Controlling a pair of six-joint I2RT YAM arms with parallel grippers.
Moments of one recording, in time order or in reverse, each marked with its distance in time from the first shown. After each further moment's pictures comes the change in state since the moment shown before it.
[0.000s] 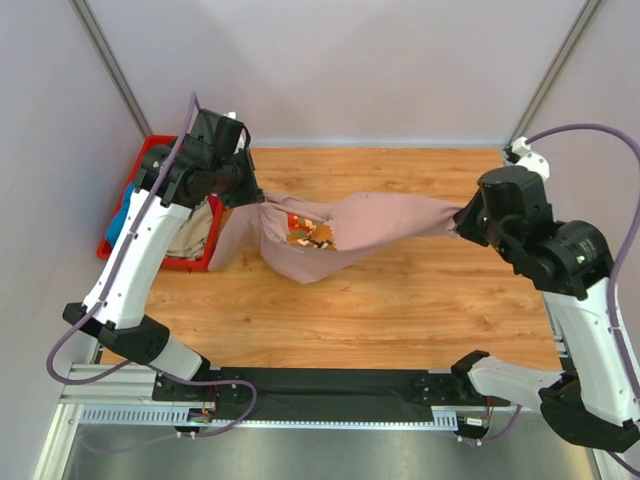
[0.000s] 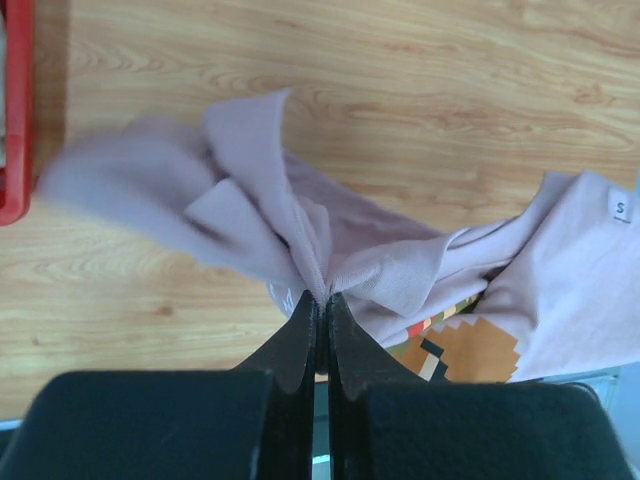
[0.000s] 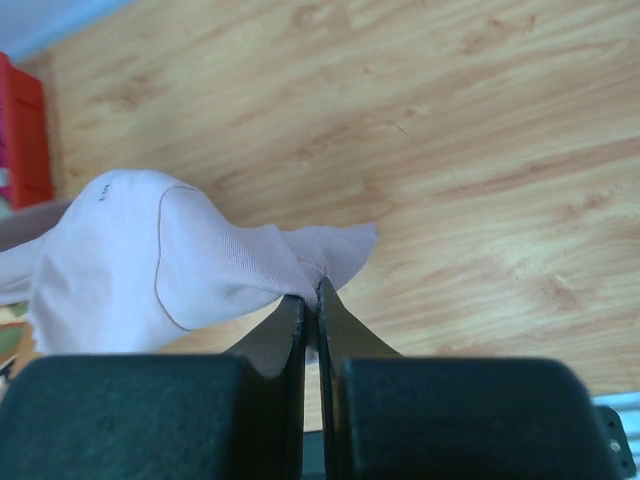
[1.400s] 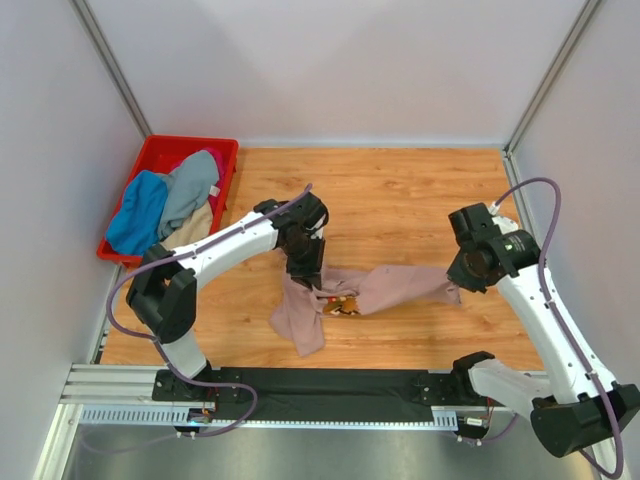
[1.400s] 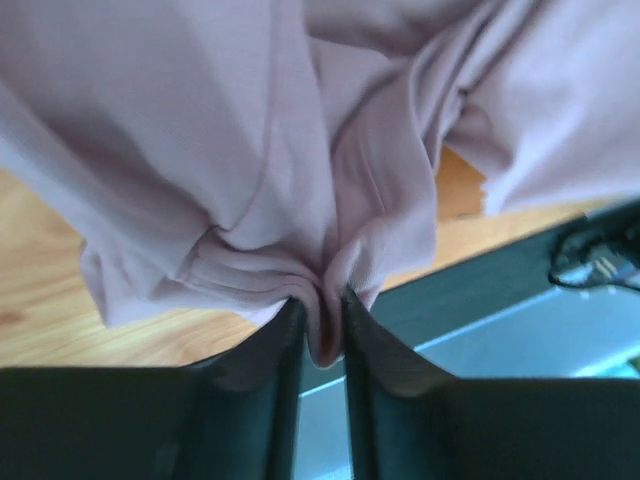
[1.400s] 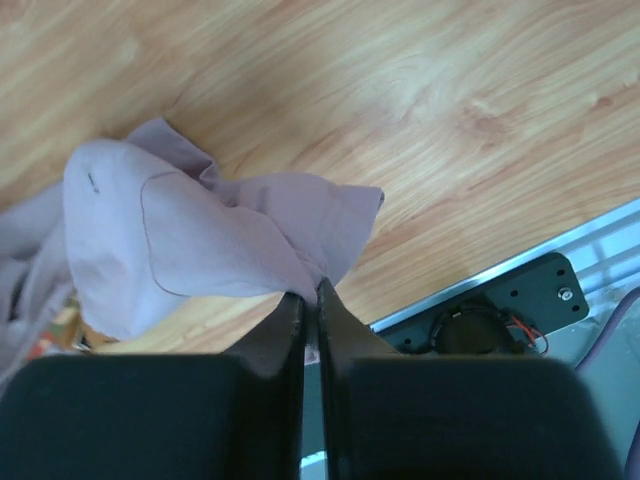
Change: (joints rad) left arm -0.217 0.215 -0.629 0.374 0.314 0.060; right arm -0.183 -0.051 -0.551 0.001 -0.114 0.119
